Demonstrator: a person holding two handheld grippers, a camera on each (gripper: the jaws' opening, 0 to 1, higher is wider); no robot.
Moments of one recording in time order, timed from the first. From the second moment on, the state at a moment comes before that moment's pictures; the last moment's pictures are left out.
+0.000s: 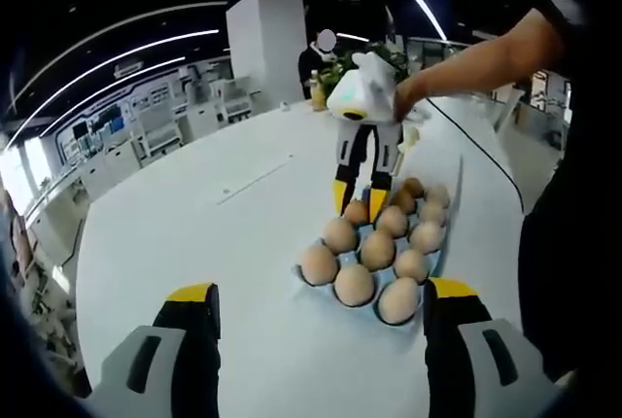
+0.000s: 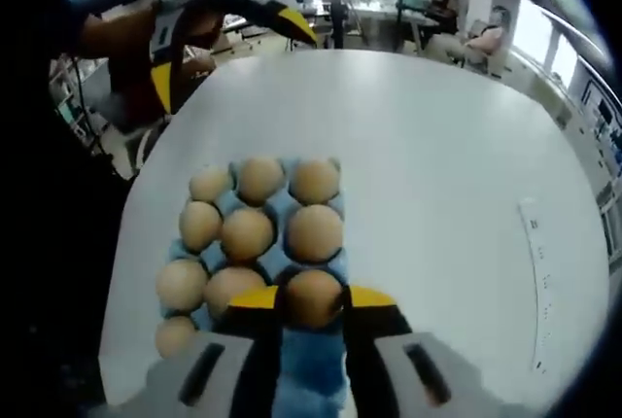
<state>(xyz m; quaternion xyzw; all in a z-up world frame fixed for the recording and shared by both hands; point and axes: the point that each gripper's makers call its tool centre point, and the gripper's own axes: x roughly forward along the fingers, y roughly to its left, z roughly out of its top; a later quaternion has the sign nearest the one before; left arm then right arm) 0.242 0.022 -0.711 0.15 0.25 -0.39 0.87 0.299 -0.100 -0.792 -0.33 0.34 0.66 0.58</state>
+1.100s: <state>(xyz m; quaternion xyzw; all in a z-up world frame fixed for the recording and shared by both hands) 0.242 0.011 -0.710 0.16 0.25 -0.40 0.87 0.307 -0.141 -0.774 -0.27 0.32 0.64 0.65</state>
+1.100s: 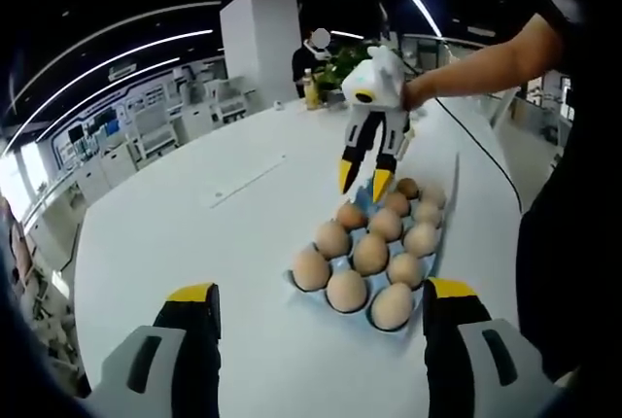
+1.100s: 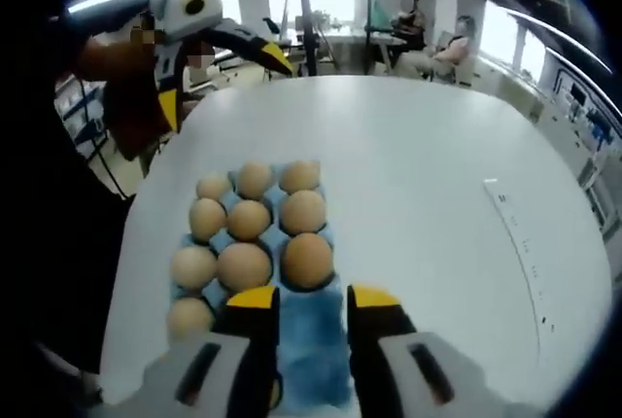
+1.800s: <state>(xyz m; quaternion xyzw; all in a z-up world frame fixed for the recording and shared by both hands) 0.243 -0.001 -0.710 0.15 0.25 -0.41 0.87 0.312 -0.235 -0.780 -0.26 0.36 0.57 0.69</state>
